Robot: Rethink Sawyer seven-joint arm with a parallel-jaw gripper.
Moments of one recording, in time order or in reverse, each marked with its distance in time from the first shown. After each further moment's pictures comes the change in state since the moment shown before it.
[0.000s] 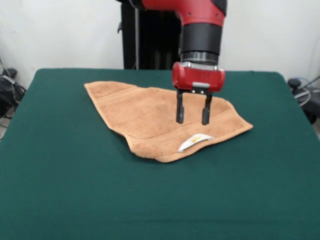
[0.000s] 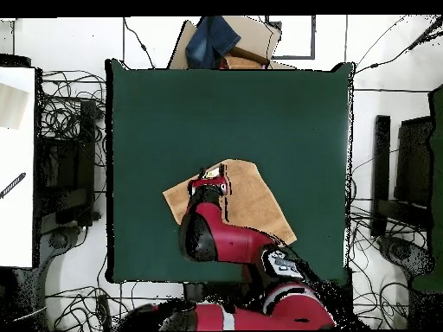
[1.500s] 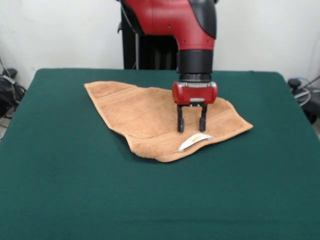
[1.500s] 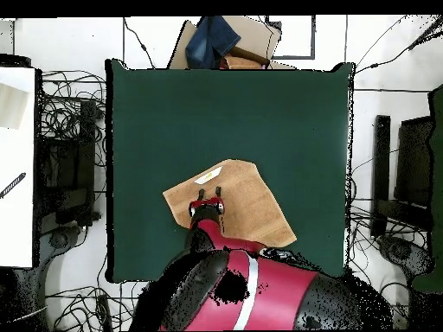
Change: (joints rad) arm -0.043 0.181 -0.001 -0.013 -0.074 -0.036 0.000
